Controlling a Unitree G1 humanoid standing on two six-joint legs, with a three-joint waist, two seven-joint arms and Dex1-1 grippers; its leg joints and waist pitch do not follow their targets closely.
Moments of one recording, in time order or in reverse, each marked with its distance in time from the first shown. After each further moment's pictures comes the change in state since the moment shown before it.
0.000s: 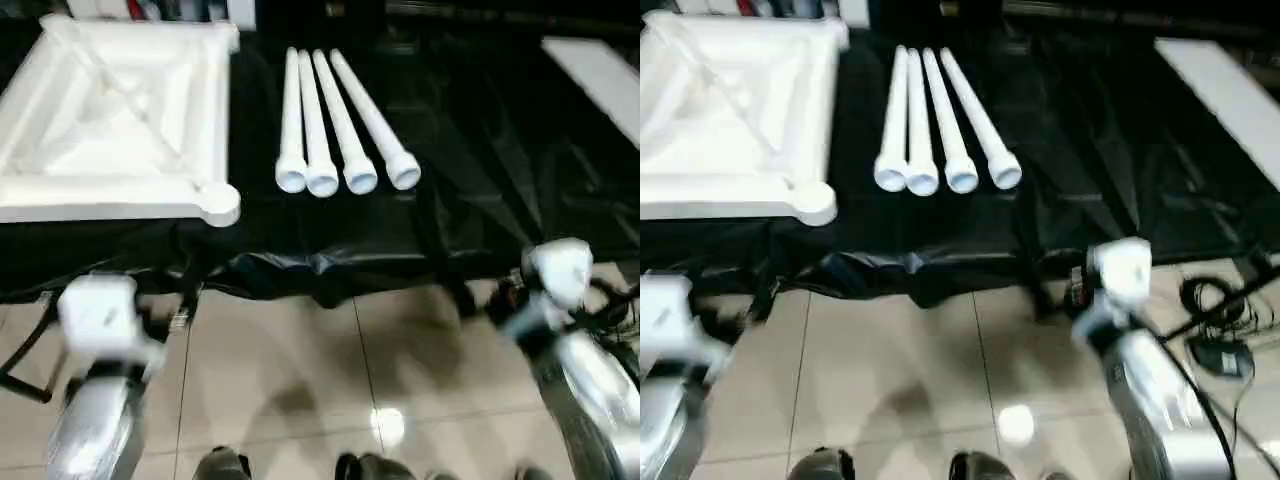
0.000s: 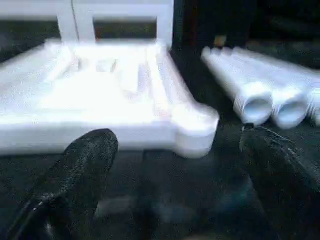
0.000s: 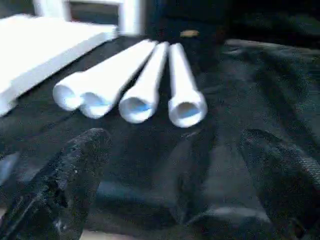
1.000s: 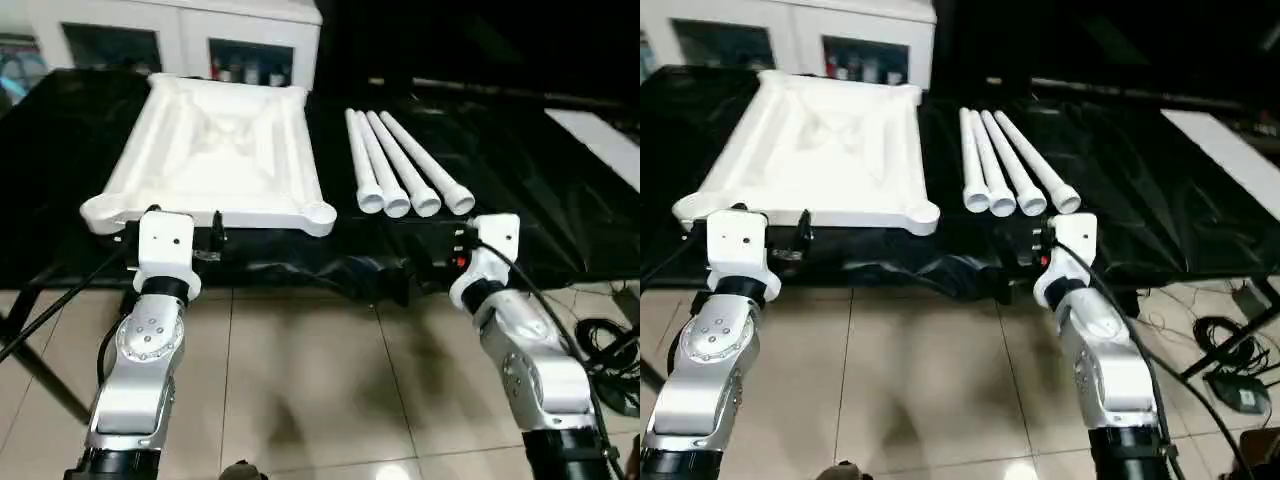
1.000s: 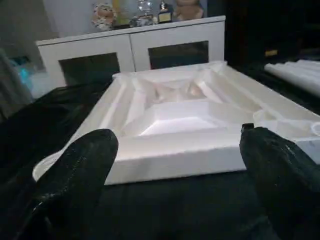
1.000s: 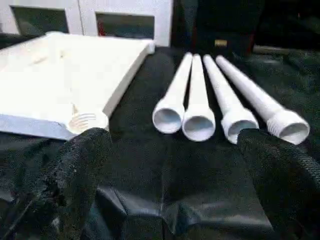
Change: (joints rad) left arm -0.305 0.031 -0.038 0.431 0.189 -0.069 0.086; right arm -0.213 0.091 0.058 0.356 -0.060 -0.049 -0.037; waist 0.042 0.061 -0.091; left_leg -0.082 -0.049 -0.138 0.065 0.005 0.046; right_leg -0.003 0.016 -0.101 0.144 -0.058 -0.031
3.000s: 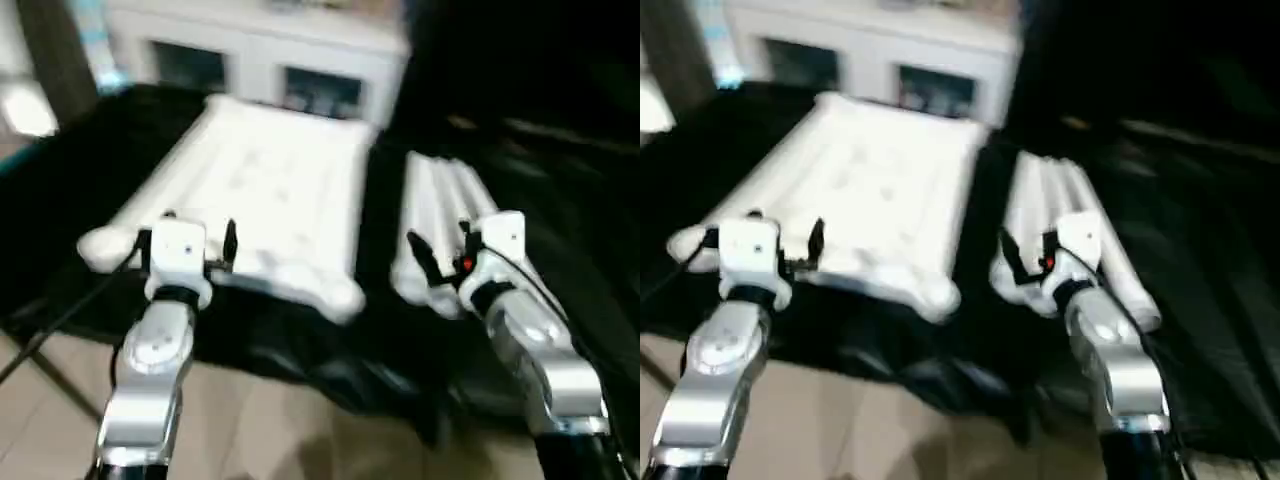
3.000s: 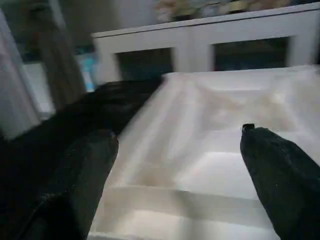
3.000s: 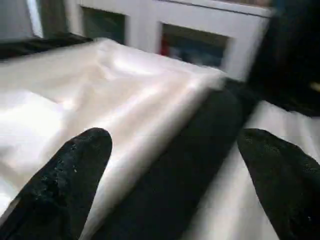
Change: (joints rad) left arm 0.036 -0.009 0.000 -0.055 -0.002 0.023 -0.061; right arm 0.025 -0.021 0.022 -0.039 -0.038 0.013 0.037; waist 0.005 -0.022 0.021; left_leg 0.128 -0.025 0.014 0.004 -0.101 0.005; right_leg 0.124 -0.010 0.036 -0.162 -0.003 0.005
